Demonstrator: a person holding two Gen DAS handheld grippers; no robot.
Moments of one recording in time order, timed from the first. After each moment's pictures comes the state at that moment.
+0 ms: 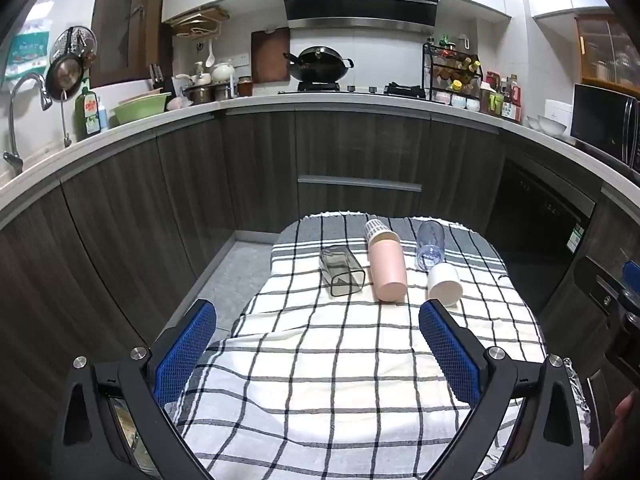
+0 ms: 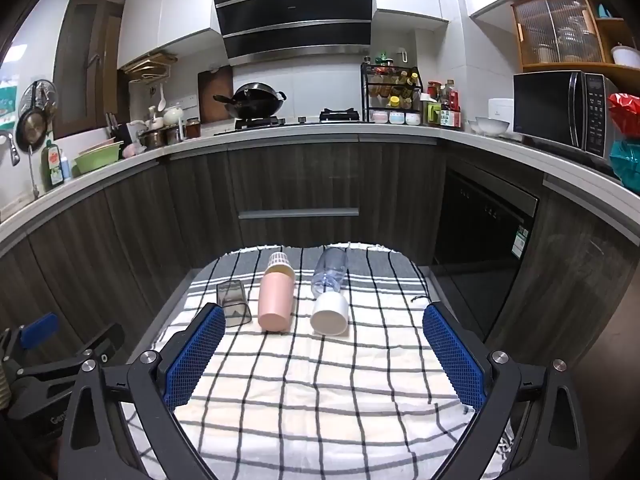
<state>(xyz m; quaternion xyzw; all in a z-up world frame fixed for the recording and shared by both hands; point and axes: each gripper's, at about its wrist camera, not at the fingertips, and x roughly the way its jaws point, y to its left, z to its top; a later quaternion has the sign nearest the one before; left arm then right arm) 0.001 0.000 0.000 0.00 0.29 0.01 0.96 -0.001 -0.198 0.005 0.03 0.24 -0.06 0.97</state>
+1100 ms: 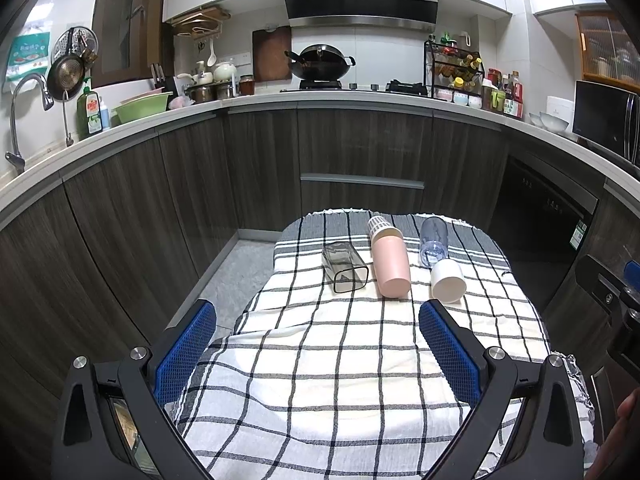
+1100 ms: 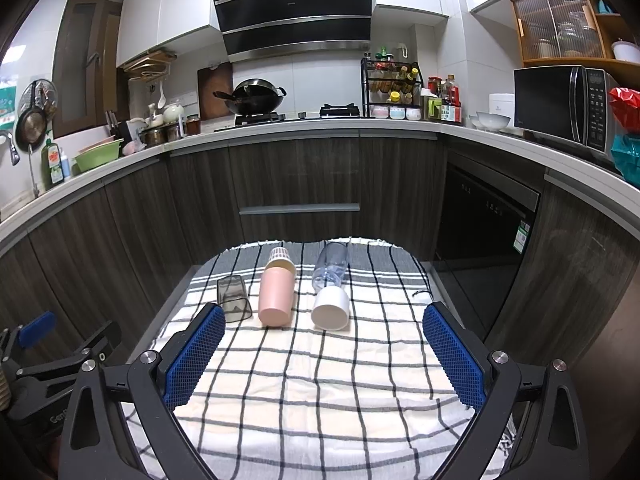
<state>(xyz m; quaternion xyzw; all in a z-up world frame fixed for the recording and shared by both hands) -0.001 -0.001 -0.005 0.01 0.28 0.00 0.96 -0.001 -0.198 -0.001 0.04 0.24 -0.06 0.97</state>
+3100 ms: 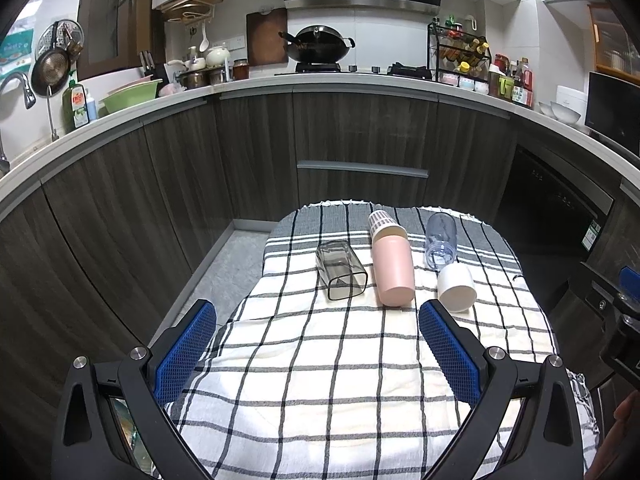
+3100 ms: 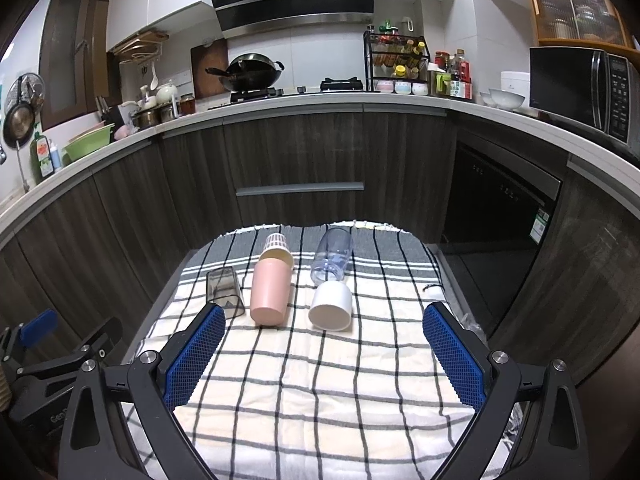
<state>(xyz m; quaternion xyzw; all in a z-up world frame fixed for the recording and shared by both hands) 0.066 -0.011 -0.019 0.01 0.31 0.00 0.95 0.063 -0.207 -0.006 0.05 0.29 -0.06 0.95</state>
